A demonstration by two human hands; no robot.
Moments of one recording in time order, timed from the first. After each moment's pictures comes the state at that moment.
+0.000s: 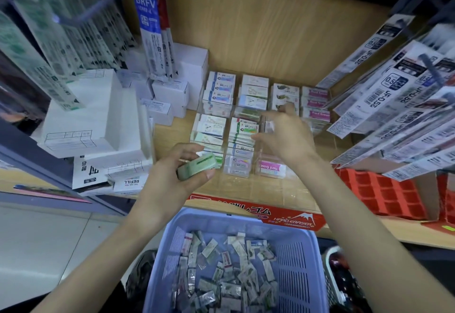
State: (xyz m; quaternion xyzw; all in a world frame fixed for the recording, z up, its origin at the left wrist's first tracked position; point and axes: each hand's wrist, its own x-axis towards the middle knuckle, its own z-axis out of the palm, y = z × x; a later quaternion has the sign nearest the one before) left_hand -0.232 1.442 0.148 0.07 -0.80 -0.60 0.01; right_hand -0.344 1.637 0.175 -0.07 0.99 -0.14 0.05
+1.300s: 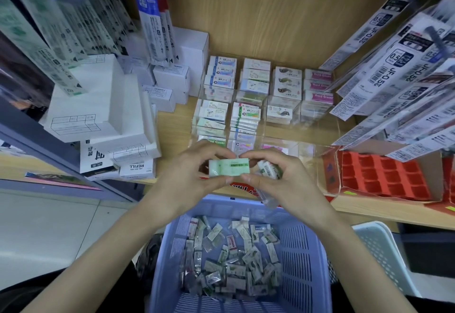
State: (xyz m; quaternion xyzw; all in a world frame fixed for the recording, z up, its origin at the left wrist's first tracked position) left_hand -0.220 1.451 0.155 -0.08 -0.85 -0.52 -0.07; right_hand -0.237 1.645 0.168 -0.10 0.80 -0.56 0.17
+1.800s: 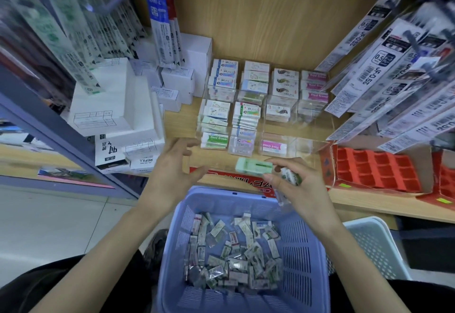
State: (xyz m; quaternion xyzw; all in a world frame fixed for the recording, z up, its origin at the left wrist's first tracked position) left_hand -0.204 1.435 0.143 0.06 -0.90 -0.43 0.01; right_hand -0.208 1.667 0.159 -0.02 0.83 -0.55 0.08
